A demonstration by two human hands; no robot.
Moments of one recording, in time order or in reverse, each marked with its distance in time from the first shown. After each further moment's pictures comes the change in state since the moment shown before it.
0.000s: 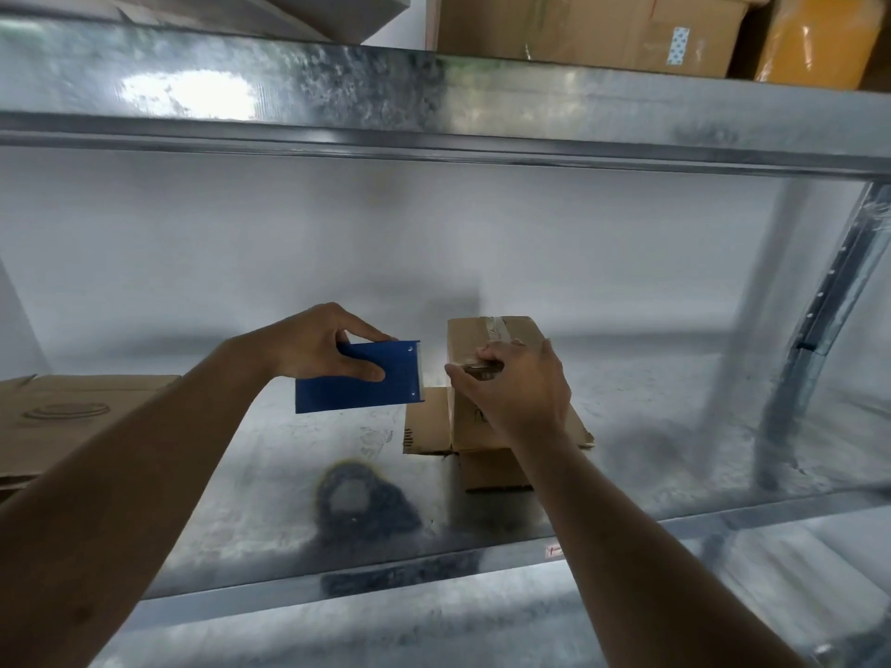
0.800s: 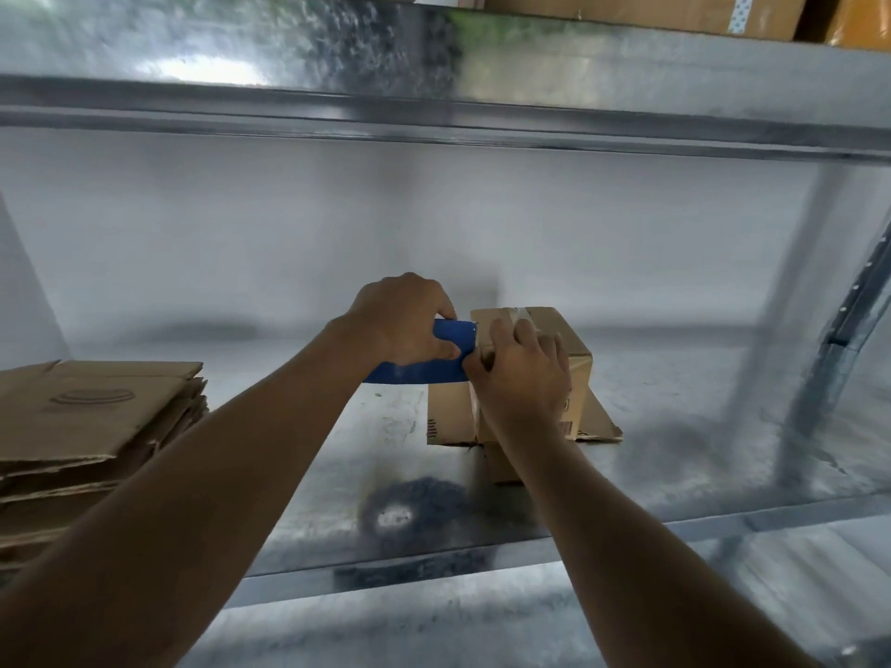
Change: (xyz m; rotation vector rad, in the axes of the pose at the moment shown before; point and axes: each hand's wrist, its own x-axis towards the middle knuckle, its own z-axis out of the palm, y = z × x) left_hand 0.028 0.064 0.027 0.650 0.244 0.000; right_hand 0.003 -0.013 0.052 -0.241 0.145 -0.113
